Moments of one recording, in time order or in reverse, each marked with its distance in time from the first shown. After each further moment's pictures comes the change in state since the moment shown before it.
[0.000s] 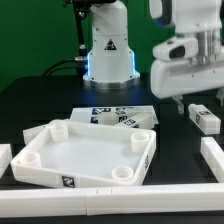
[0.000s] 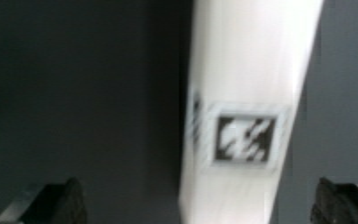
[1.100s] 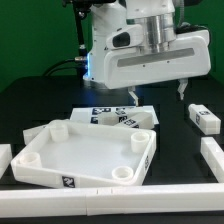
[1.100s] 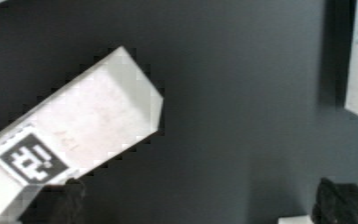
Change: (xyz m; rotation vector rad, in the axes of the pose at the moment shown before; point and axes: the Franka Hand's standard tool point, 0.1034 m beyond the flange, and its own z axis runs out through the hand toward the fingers) arm 0.002 0.076 -0.015 0.022 0.021 0.332
